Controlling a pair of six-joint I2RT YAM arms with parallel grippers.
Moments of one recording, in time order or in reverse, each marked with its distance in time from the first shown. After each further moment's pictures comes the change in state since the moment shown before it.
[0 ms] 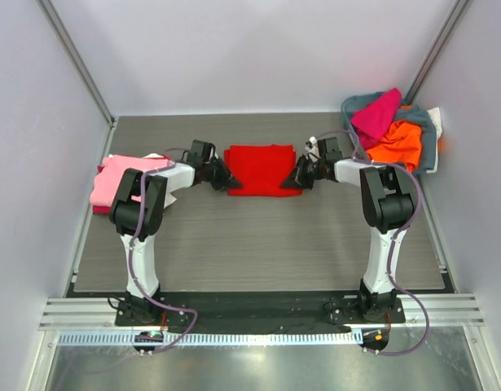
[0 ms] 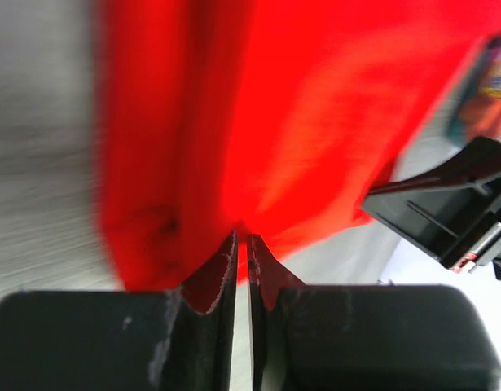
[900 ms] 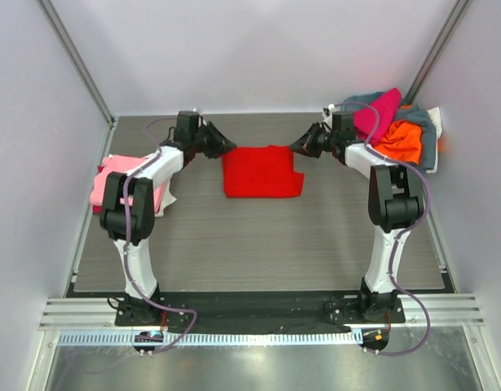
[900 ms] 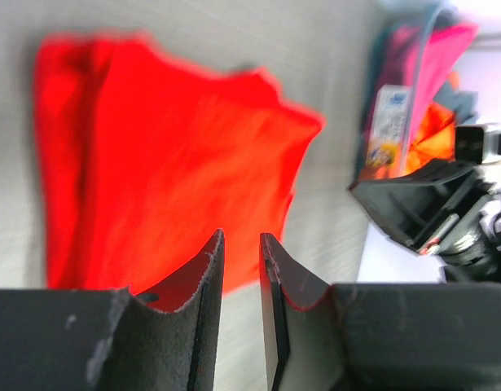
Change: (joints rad) left arm 0.068 -0.103 0.094 0.051 -0.074 -0.012; right arm -0.072 -0.036 0.124 0.103 0.066 0.088
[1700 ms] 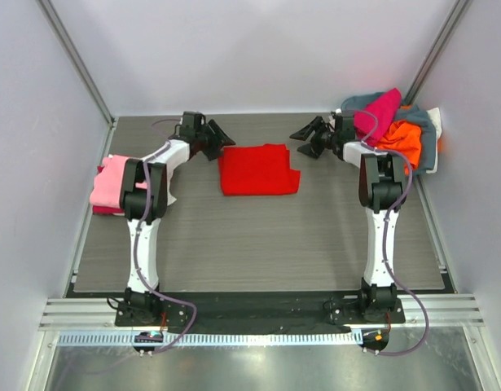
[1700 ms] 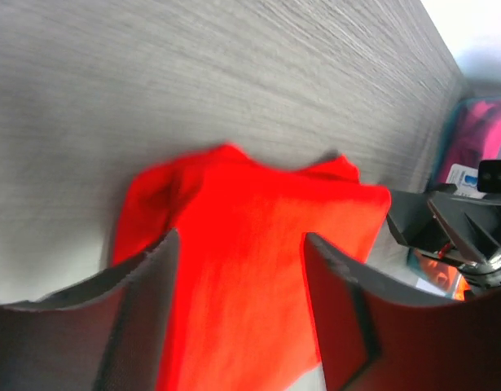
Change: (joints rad) left arm 0.043 0.381 0.354 -0.060 -0.049 0.023; right arm -0.067 0.407 0.335 0.122 -0.024 0.219
